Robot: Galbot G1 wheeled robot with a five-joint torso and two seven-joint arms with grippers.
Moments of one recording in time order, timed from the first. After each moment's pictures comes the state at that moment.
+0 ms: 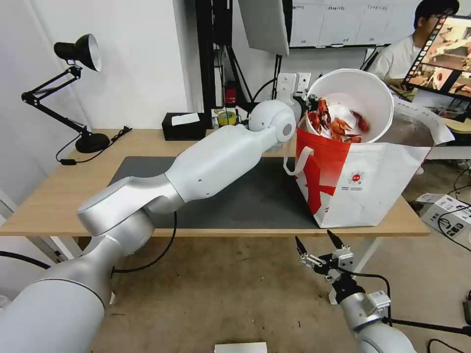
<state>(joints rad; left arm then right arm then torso) -0.20 -1.50 0.59 -1.18 -1.23 0.32 -0.41 -1.59 0.93 0.33 2.00 0.46 0.24 0.16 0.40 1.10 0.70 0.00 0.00</state>
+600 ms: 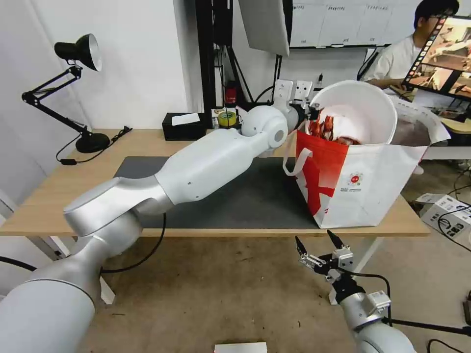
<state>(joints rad) -0.20 -1.43 0.64 -1.24 -1.27 0.35 -0.28 -1.59 0.93 0.33 2.00 0.46 0.24 0.16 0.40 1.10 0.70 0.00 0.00</state>
